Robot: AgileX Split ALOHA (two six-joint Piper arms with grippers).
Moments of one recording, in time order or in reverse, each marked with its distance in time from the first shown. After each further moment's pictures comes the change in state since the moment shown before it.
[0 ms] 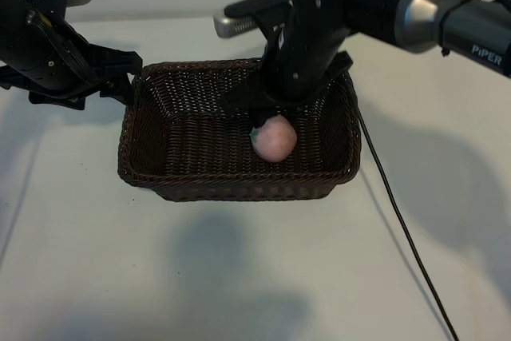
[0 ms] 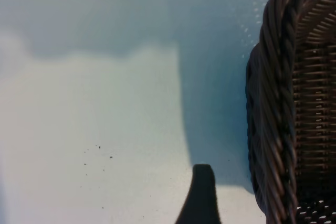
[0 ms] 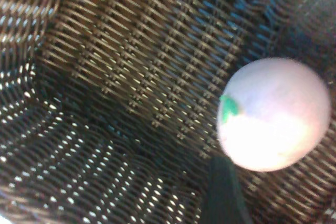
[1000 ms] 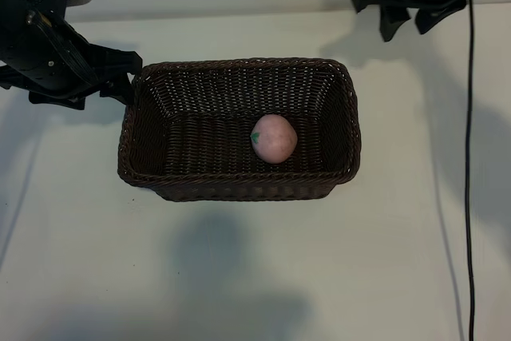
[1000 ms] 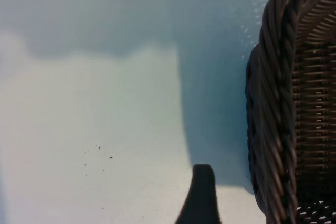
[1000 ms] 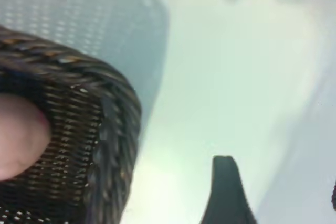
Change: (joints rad) left arm 0.000 0.000 0.000 0.000 -0.002 0.000; right arm -0.370 -0.001 -0.200 -0.084 0.274 -0.067
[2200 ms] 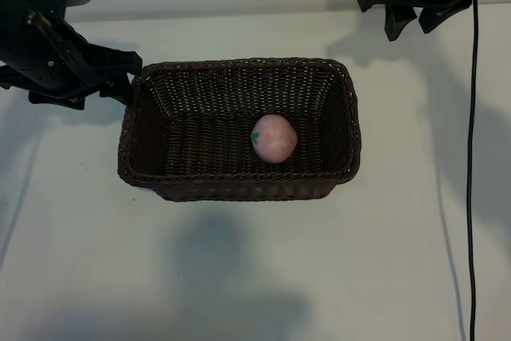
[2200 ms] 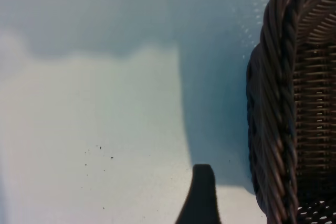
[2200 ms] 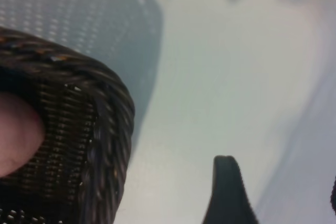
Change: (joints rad) left arm 0.000 0.000 0.000 0.001 0.000 0.000; right arm -0.005 0.000 0.001 -0.004 0.001 -0.014
